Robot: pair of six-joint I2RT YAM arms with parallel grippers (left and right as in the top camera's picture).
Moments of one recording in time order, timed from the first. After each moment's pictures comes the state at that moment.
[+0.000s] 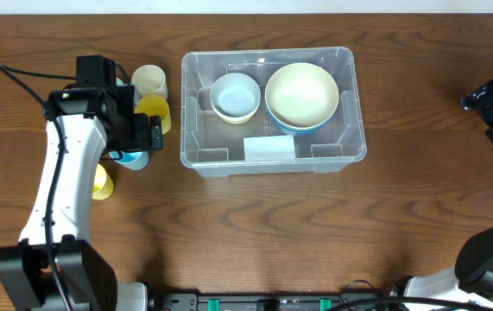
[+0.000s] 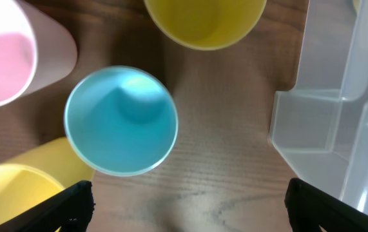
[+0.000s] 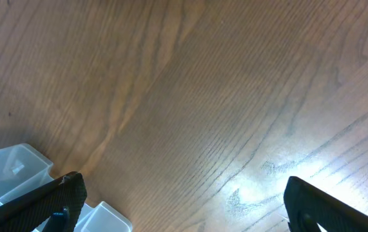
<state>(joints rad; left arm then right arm) 0.07 1.61 1.35 -1.10 0.07 -0.02 -0.46 1.71 1.63 -1.20 -0.05 0.54</state>
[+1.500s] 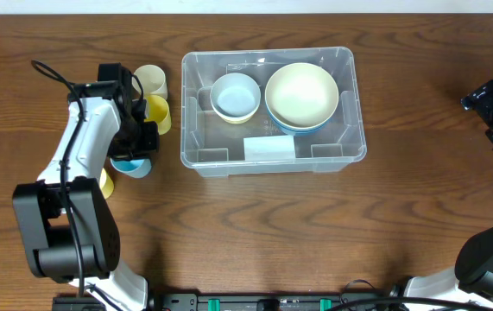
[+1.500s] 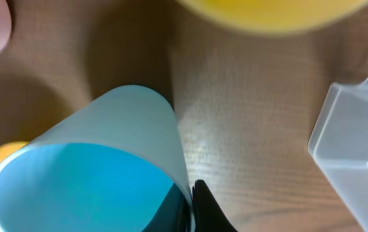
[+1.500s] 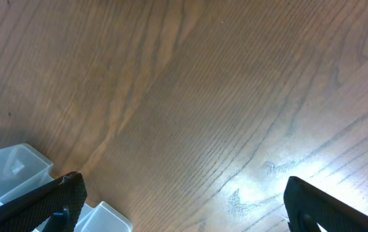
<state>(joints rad) 0.07 1.81 1.33 -1.10 0.06 -0.04 -0.46 1.71 1.63 -1.20 -0.05 0.54</state>
